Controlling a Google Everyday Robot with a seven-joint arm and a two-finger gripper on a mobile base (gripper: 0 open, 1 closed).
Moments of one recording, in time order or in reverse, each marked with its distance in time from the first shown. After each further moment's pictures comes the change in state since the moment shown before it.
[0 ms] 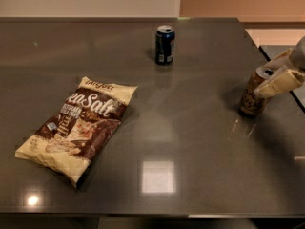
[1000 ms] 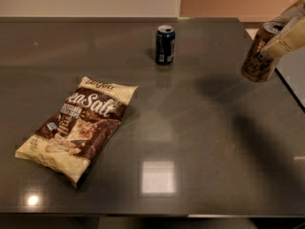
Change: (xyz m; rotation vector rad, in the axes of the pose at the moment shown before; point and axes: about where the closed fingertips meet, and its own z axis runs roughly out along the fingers) arm -0.081 0.003 -0.076 0.034 -0.037 -0.079
